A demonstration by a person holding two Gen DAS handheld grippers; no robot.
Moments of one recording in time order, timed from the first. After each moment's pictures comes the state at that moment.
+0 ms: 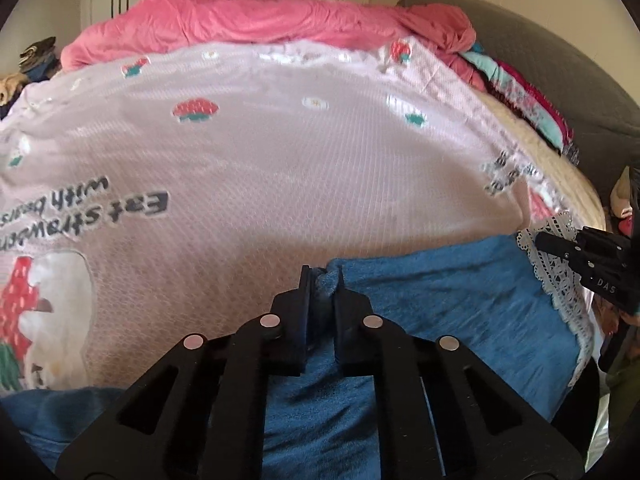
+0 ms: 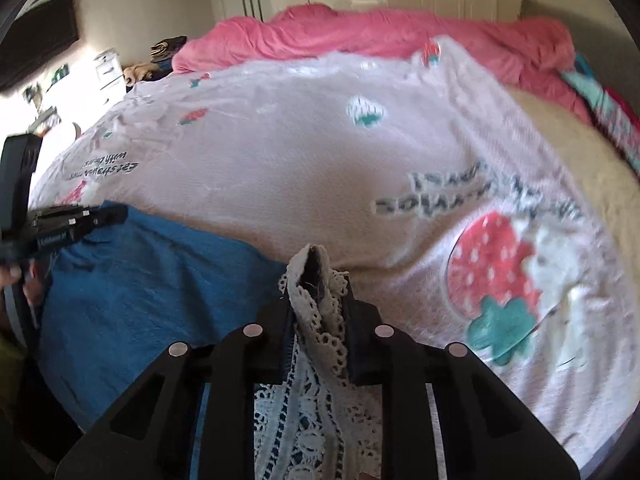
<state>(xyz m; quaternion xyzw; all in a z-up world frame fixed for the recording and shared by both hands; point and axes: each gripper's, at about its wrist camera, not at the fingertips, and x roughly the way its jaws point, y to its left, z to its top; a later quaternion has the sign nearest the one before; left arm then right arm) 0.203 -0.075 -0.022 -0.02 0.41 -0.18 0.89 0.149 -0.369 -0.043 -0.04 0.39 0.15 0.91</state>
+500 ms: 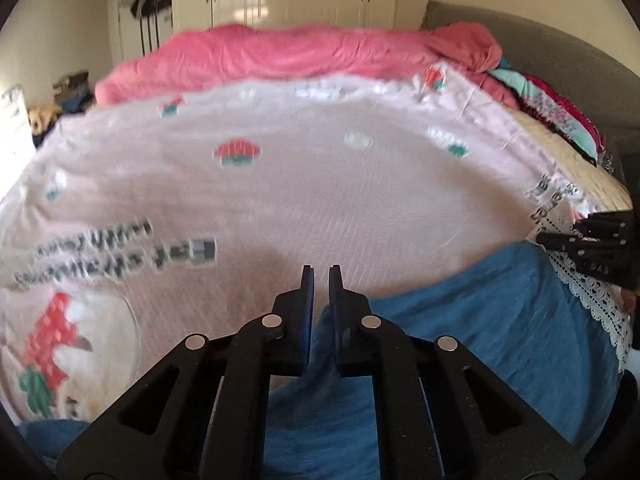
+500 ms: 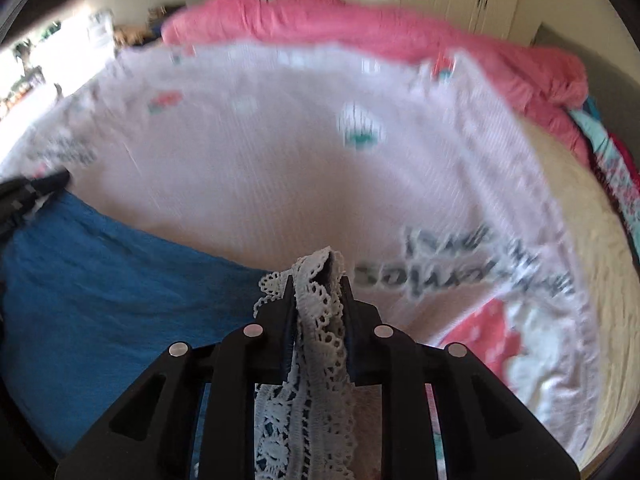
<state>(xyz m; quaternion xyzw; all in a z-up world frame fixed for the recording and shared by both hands) 0.221 -0.071 -0.029 0.02 0.38 -0.11 0.92 0.228 -0.358 -0.073 -0.10 0.45 0.12 0.88</state>
